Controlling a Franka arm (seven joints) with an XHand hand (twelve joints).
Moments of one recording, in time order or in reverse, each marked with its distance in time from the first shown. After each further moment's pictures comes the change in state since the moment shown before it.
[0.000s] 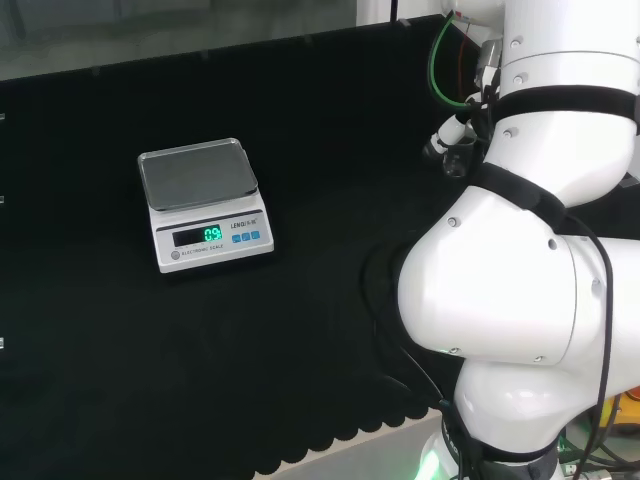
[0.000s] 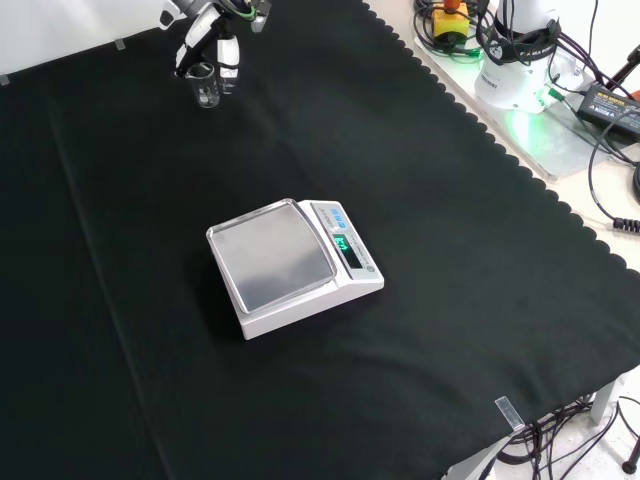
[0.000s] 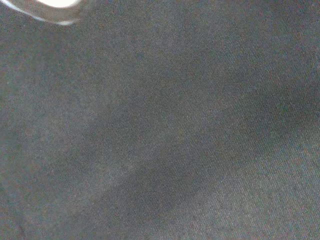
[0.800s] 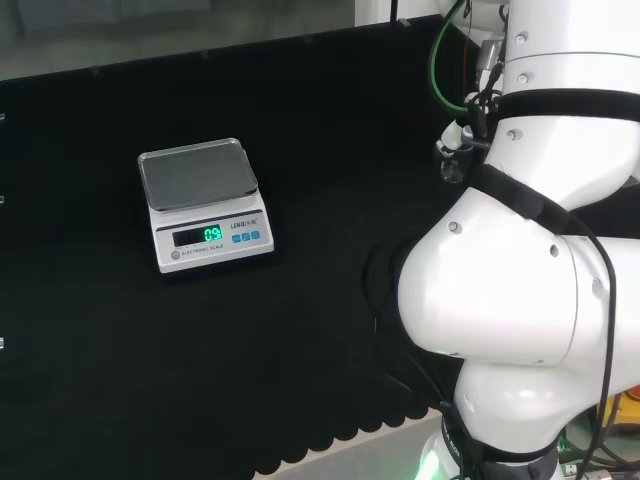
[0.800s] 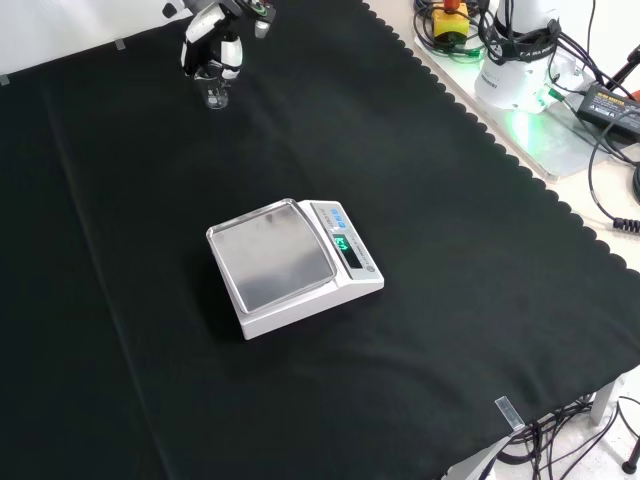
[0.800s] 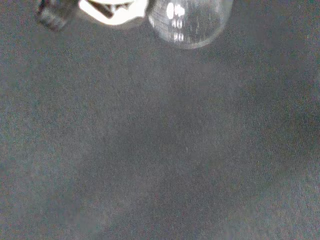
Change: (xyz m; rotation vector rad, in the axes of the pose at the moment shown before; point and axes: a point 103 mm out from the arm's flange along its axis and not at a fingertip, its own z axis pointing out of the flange) arm 0.004 -0.001 0.000 -0.163 -0.010 0.025
